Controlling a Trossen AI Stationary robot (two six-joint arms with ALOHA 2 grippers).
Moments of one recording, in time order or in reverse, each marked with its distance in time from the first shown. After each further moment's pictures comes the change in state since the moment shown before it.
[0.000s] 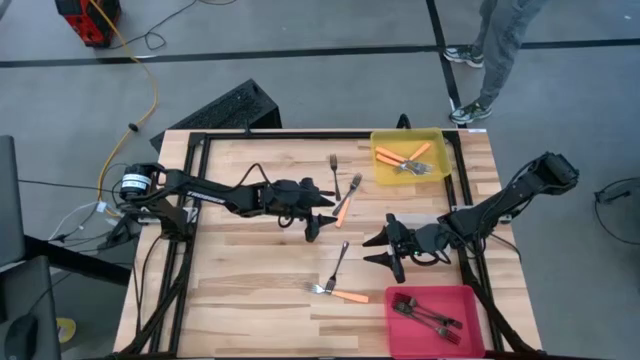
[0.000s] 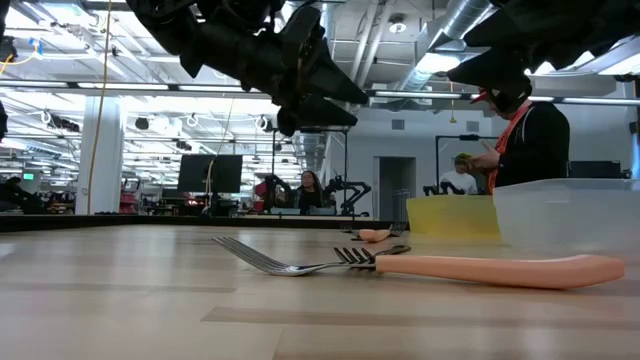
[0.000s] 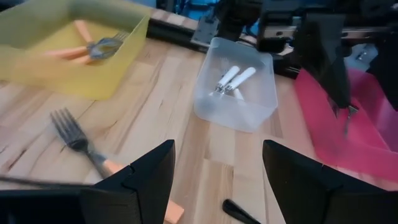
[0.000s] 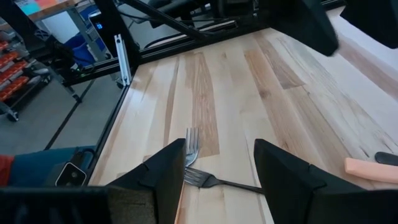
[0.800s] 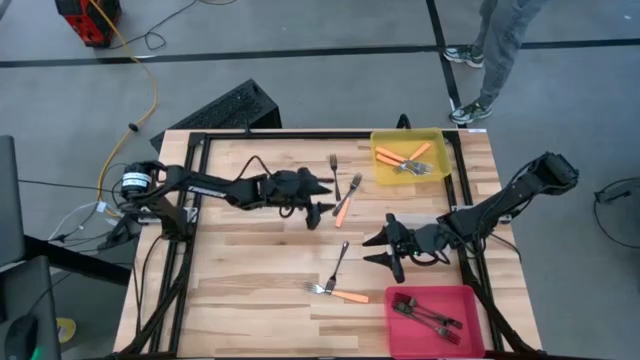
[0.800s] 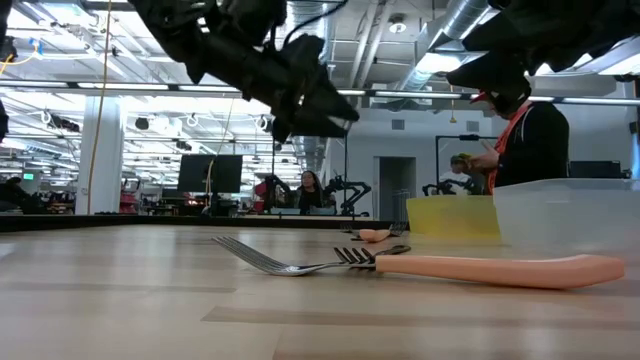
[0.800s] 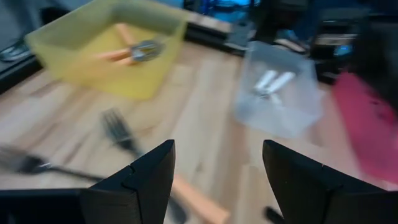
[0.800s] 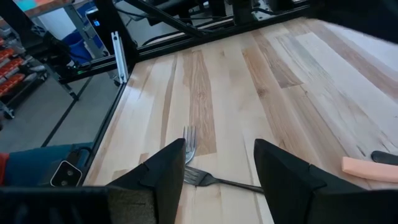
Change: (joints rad) left arm 0.077 0.000 0.000 -0.019 -0.036 0.024; right arm -0.003 0.006 0.000 -0.004 0.000 -0.008
